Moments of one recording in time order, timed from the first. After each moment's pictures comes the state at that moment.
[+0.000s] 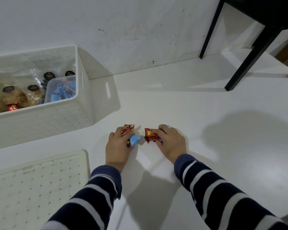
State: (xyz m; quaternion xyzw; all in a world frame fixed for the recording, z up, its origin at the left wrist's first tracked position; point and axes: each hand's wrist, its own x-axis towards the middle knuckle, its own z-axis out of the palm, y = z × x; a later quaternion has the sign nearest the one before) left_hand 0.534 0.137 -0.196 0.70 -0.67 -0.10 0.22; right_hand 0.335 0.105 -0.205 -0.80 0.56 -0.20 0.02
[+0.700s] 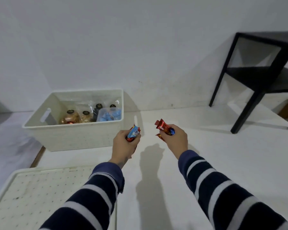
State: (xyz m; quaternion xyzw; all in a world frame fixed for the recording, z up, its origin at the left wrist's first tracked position) left_hand 0.569 0.178 -0.043 0.68 -0.45 -0.27 0.51; right_hand 0.400 0.119 -0.043 -0.58 0.58 -0.42 0.38
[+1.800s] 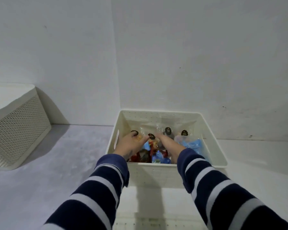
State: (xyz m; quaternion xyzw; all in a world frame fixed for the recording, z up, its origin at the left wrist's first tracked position) left_hand 0.931 0.097 -0.029 0.79 -0.43 -0.34 0.29; right_hand 0.786 0.056 0.004 -0.60 0.52 -0.10 0.60
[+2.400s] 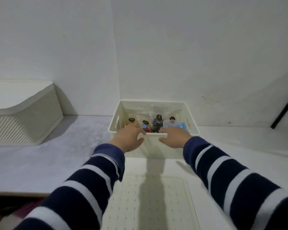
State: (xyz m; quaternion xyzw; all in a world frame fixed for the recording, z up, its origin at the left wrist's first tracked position) left_hand 0.867 0.220 0.016 0.71 -0.69 -0.06 0.09; right_hand 0.689 0.146 0.025 -0.85 0.50 0.04 0.16
